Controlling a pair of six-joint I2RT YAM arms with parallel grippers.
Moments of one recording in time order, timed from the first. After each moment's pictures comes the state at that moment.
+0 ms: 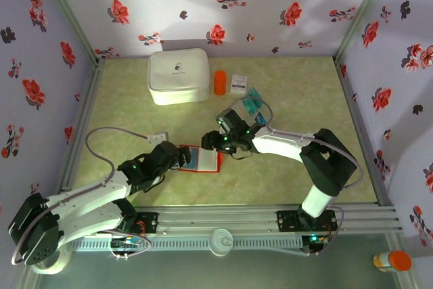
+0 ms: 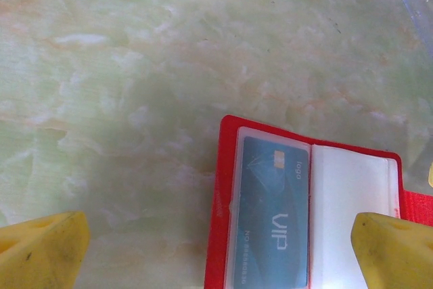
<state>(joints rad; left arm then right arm) -0.88 0.96 0.46 -0.35 -0.41 -0.88 0.82 1.68 0.97 -0.21 -0.28 0.85</state>
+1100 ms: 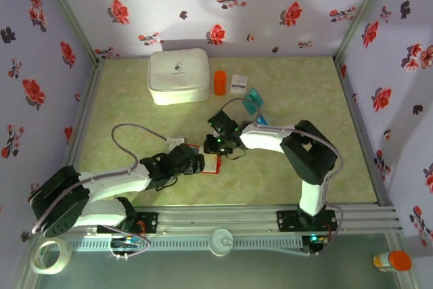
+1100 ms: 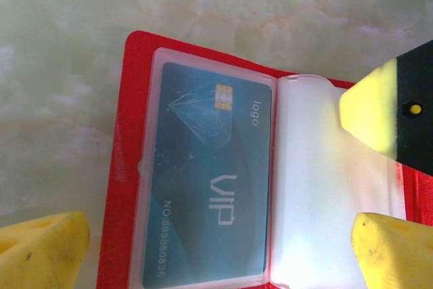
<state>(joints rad) -0.97 1.24 0.48 -0.19 -0.33 -0.87 0.85 1.85 1.08 -0.27 -0.26 0.78</state>
